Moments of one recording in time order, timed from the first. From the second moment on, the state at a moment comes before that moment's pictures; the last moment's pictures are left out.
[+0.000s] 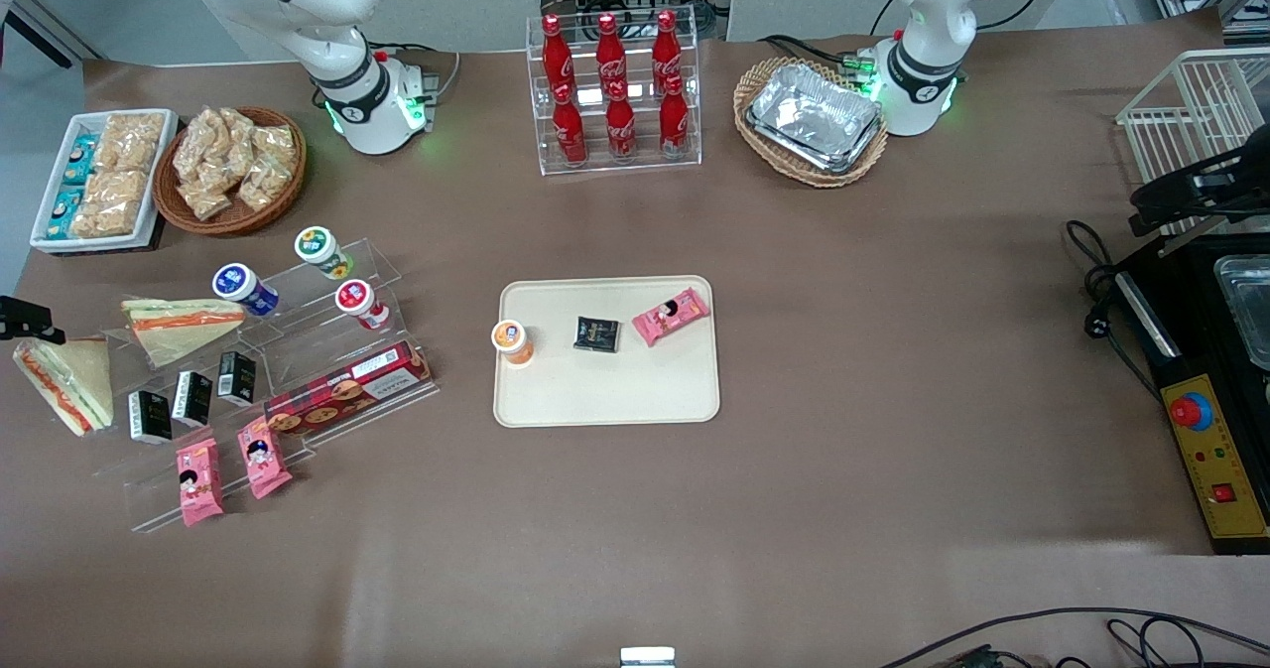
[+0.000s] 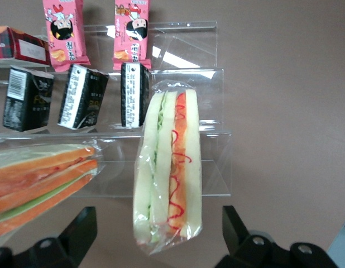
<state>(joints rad) -0.08 0.36 -0.53 -1.67 0.22 1.94 -1.07</state>
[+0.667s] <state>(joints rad) -0.09 0.40 -0.53 -1.68 0.22 2.00 -1.11</state>
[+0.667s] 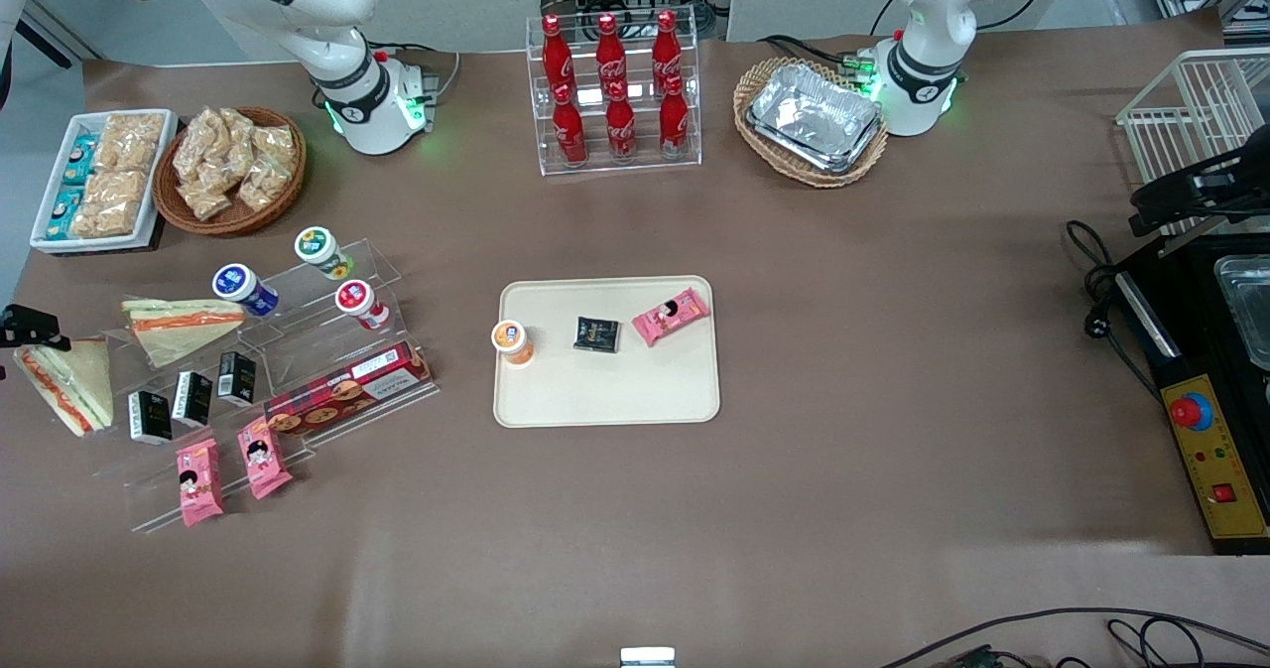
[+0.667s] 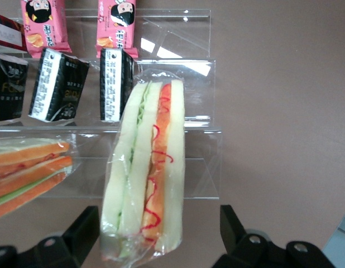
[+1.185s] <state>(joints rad) -0.10 0.41 -0.53 -1.69 0.22 2.00 -1.12</state>
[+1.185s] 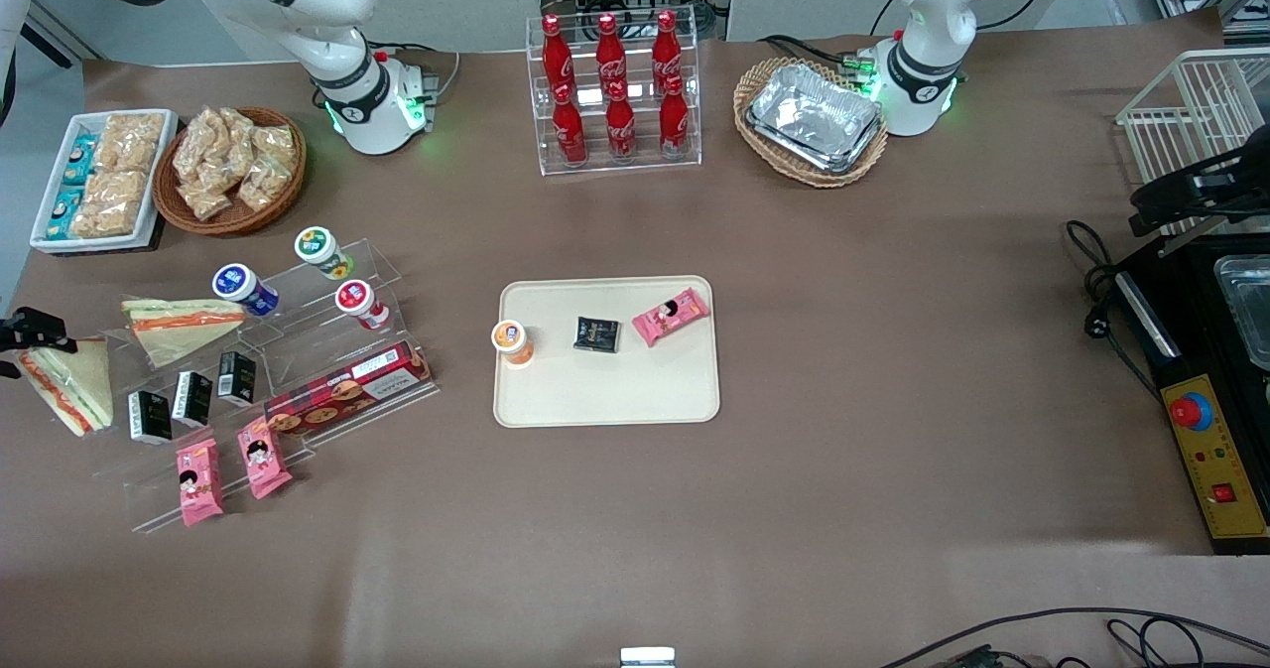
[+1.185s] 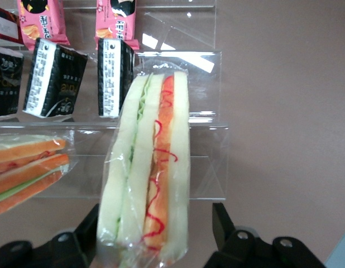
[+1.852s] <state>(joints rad) -0.07 0.39 -0.52 -1.70 0.24 2.00 -1.12</state>
